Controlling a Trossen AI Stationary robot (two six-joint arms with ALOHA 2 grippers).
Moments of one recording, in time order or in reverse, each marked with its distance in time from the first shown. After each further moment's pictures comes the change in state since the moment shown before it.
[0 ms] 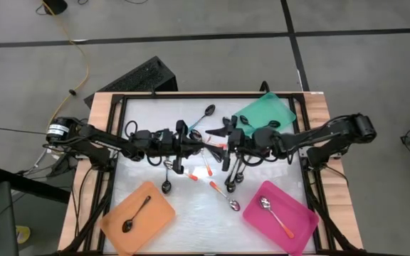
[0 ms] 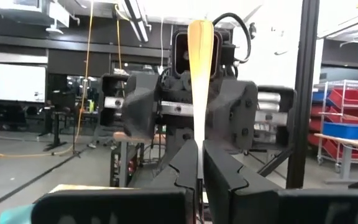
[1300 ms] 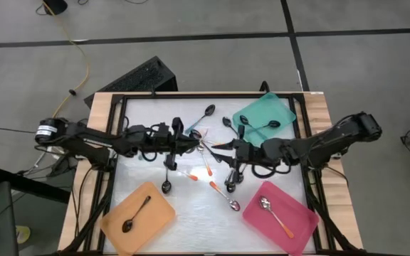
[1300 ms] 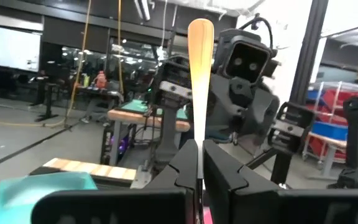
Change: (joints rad) left arm 0.032 -0.156 -0.005 -0.219 0.042 -0.119; right arm 0.148 -0.084 -0.001 -0.141 0.091 -0.108
